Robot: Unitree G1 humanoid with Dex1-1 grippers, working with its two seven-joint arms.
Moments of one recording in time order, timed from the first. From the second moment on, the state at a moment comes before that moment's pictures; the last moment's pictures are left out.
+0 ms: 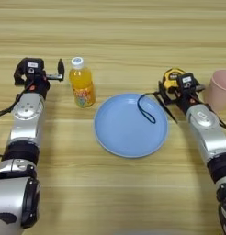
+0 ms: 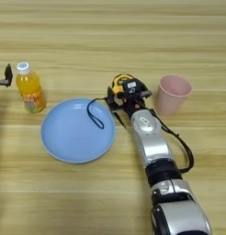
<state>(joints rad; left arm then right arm) -0.54 0.29 0.18 0.78 -0.07 -0.30 -0.06 -0.46 -0.11 0.01 0.59 -0.05 -0.08 0.09</state>
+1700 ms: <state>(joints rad) -0.54 0.29 0.18 0.78 -0.07 -0.30 -0.06 -0.43 -0.11 0.00 0.45 -0.01 -0.06 0.12</state>
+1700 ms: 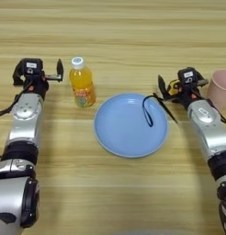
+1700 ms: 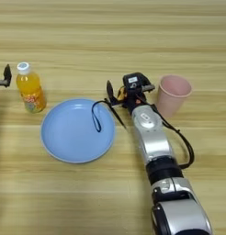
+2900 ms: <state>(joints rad) -0.54 0.26 0.17 0.75 -0.06 -0.29 -0.02 -0.12 -0.26 0.03 -0.03 0.02 0.29 0.32</state>
